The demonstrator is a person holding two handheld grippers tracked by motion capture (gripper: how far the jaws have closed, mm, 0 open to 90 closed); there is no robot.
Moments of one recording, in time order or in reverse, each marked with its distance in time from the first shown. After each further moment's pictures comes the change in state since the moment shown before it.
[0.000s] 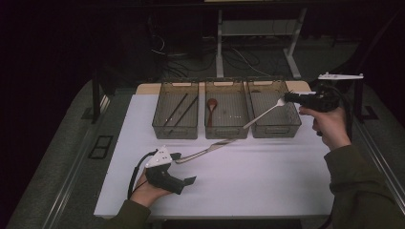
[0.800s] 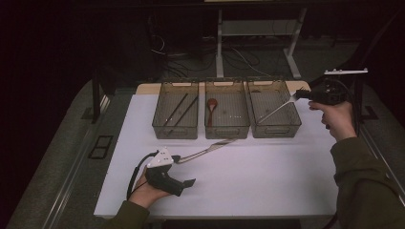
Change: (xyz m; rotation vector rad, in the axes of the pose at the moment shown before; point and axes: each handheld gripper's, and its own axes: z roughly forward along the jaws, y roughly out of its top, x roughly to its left) left arm -0.003 0.000 -0.001 0.058 0.005 -0.013; right arm -0.050 0.001 0.007 0.079 -0.142 0.049
